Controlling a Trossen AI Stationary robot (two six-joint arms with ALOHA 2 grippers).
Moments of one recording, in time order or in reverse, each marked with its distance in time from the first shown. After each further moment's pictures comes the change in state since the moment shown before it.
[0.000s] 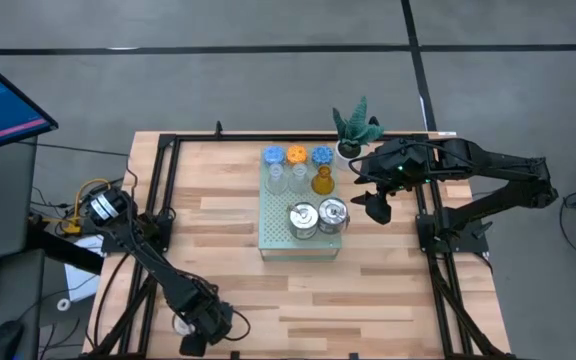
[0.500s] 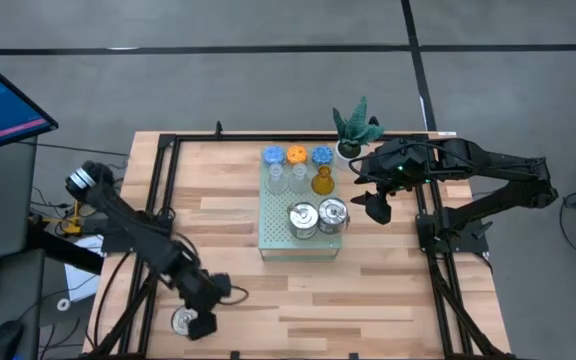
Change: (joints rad) left arm 0.101 -0.326 0.000 0.001 -0.008 -0.373; right arm 0.000 0.000 0.000 0.000 0.000 0.000
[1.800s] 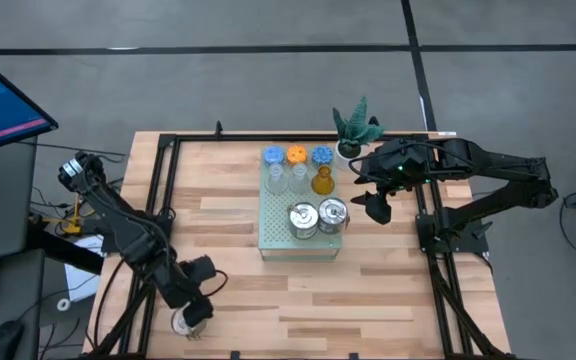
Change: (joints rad) left arm -0.075 -0.156 0.001 -0.092 -0.239 -0.353; right arm 0.000 0.000 0.000 0.000 0.000 0.000
